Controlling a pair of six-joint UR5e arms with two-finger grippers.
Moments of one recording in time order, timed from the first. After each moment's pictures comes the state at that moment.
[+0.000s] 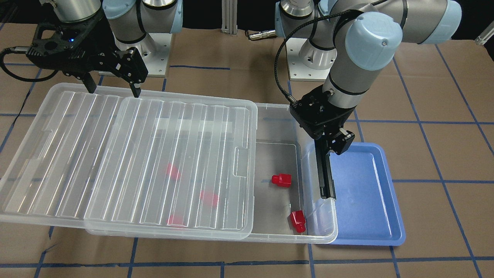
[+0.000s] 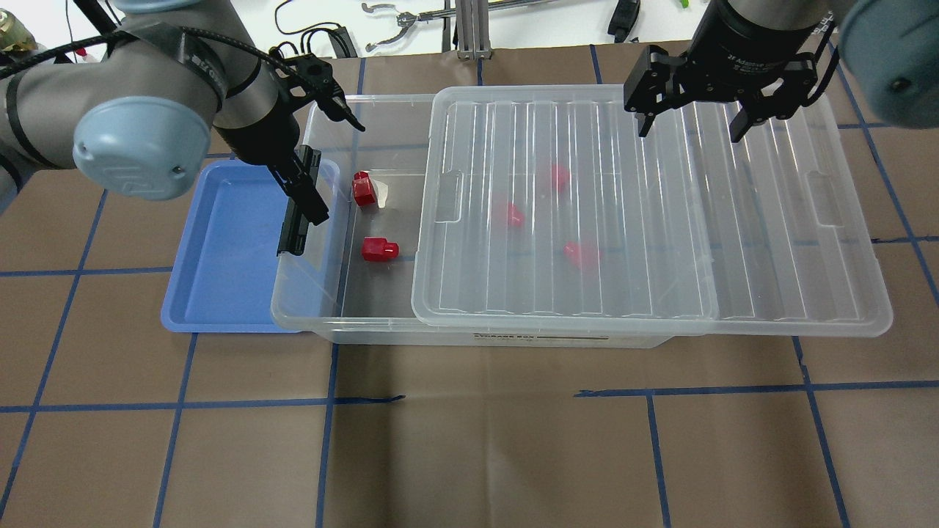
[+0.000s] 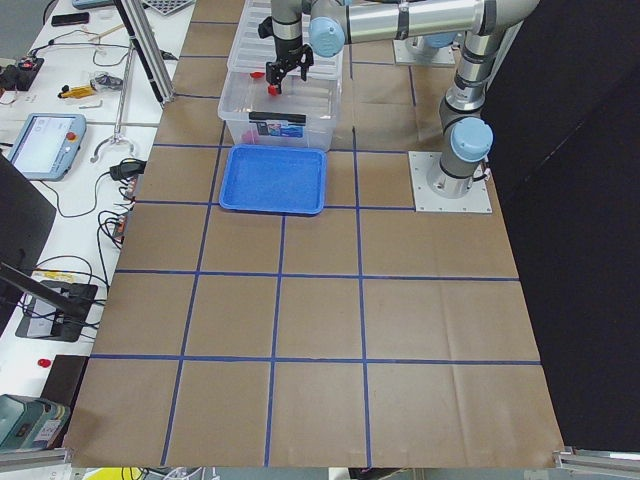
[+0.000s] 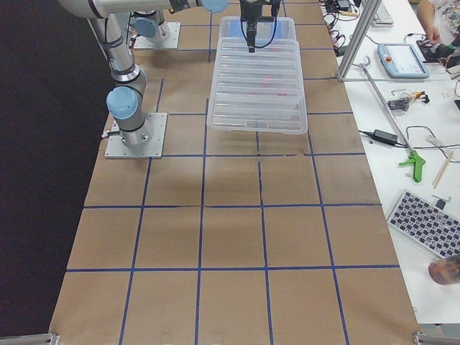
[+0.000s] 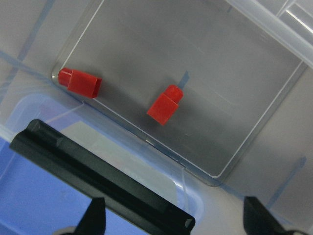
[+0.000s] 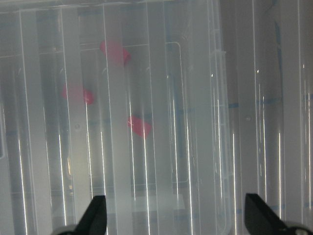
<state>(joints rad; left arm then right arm) -1.61 -1.71 -1.69 -1.30 1.56 1.02 1.61 -1.59 1.51 -1.60 -1.56 0.15</state>
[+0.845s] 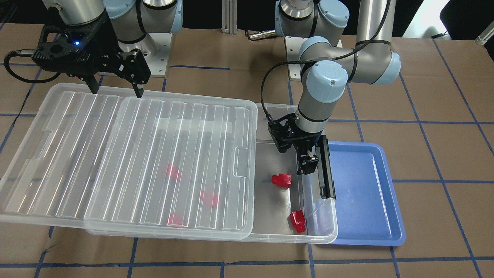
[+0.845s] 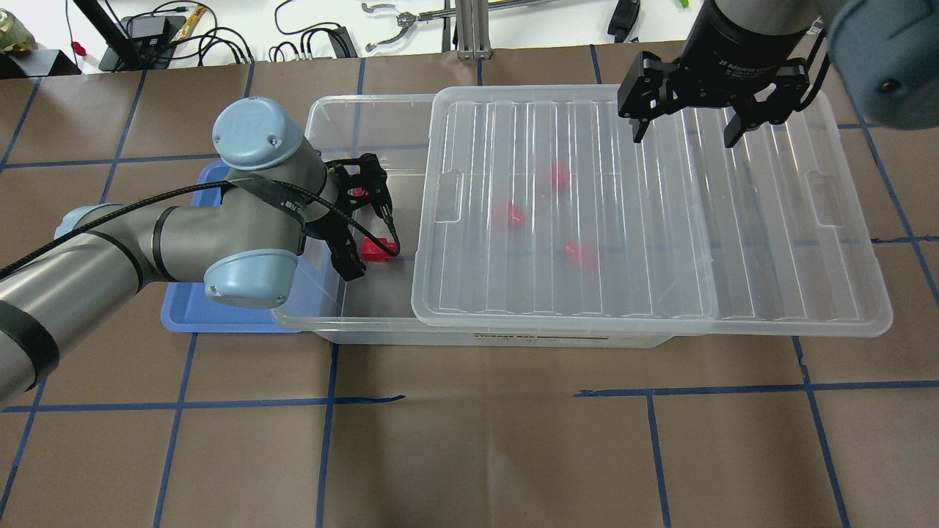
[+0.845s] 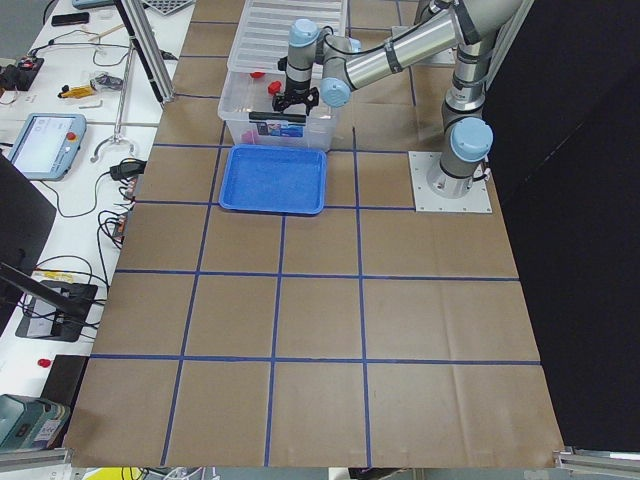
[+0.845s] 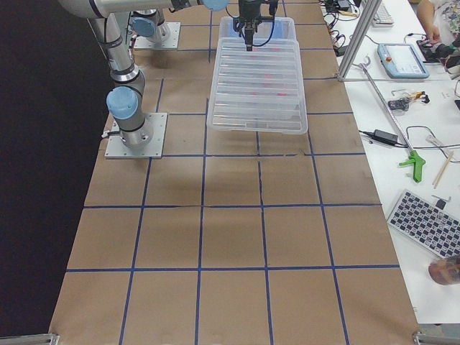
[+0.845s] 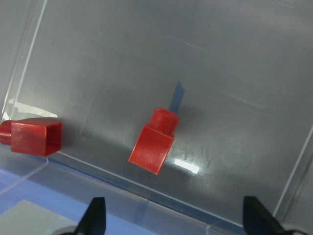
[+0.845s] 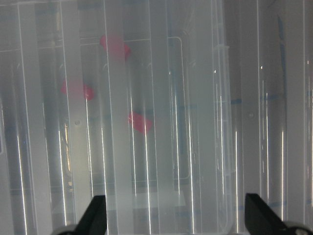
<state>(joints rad) -1.65 -1.80 -1.97 -0.83 1.55 1.19 1.62 -1.58 1.51 -1.59 -1.56 0.16</state>
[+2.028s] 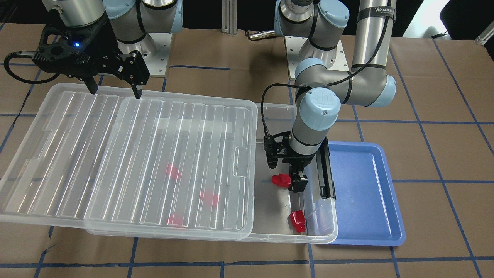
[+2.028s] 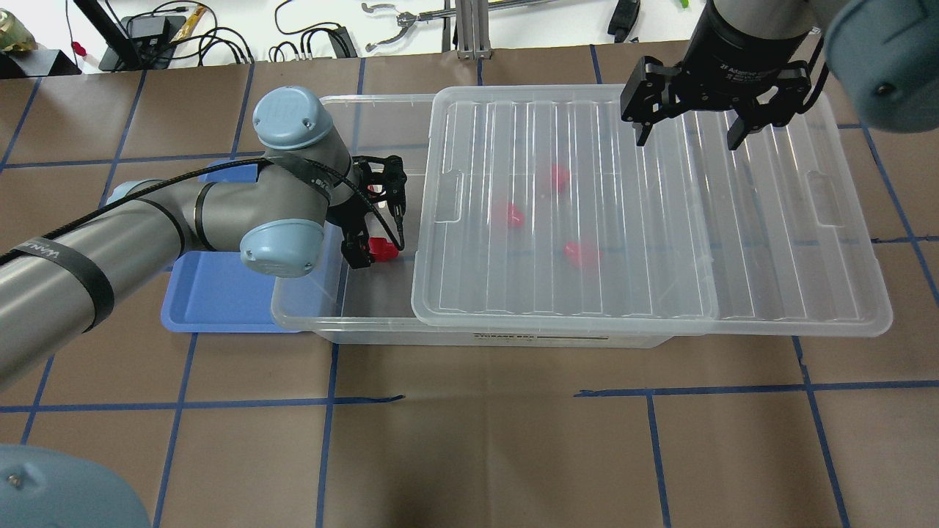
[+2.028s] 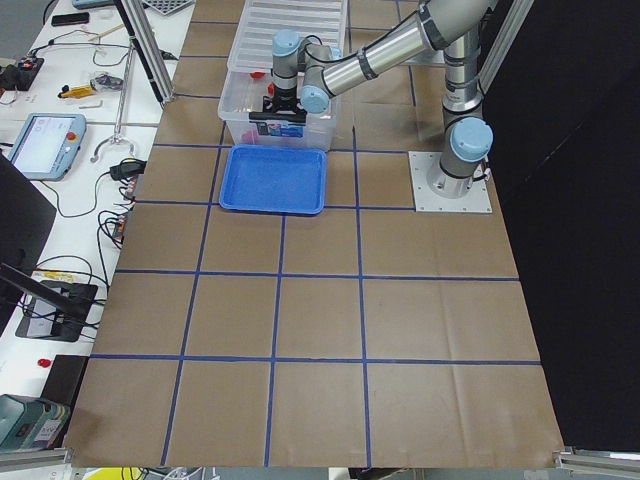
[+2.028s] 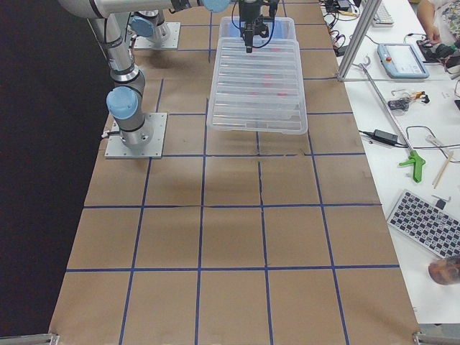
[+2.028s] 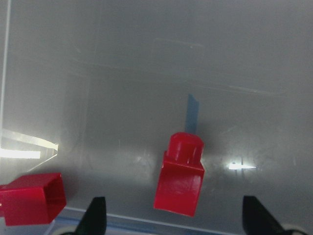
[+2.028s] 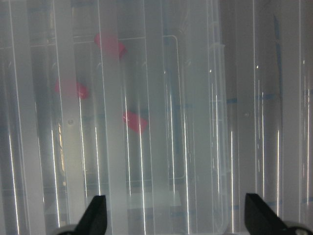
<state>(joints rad) -1.67 -1.95 -1.86 -0.85 1.55 1.38 1.61 -1.58 1.52 -1.60 -1.58 0.15</state>
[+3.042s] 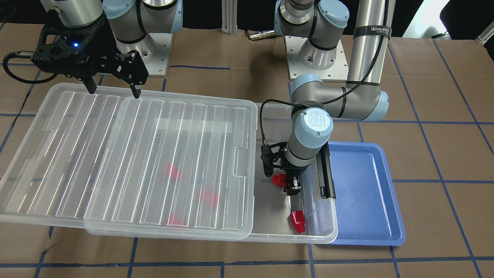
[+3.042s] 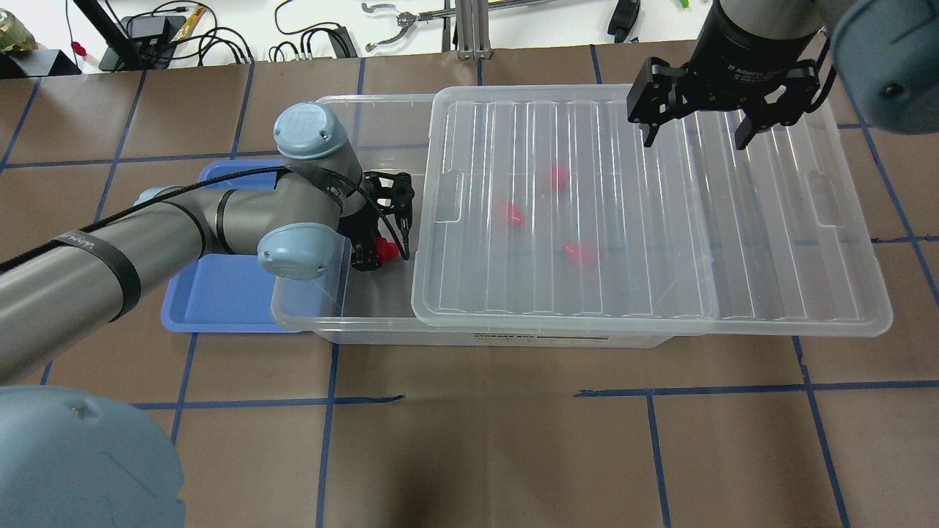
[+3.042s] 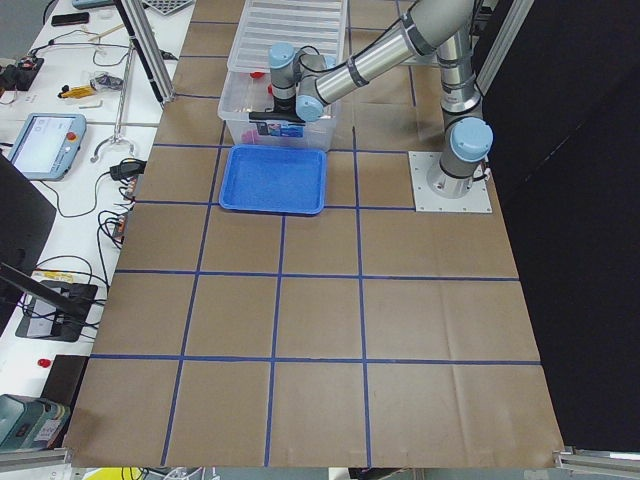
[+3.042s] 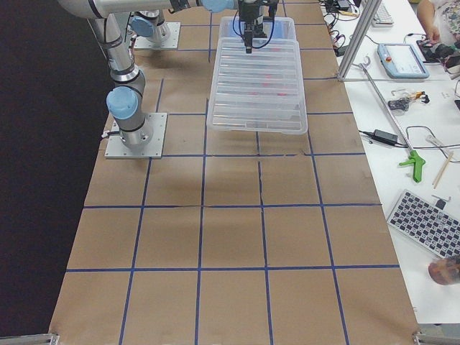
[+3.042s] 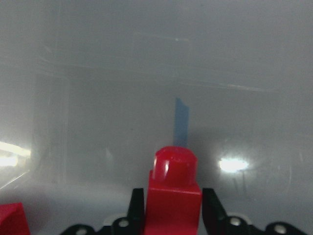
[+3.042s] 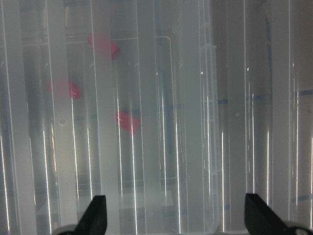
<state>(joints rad) -1.67 -2.01 -1.86 -0.84 1.55 1.41 1.61 -1.59 1.52 -1.59 -1.60 0.14</state>
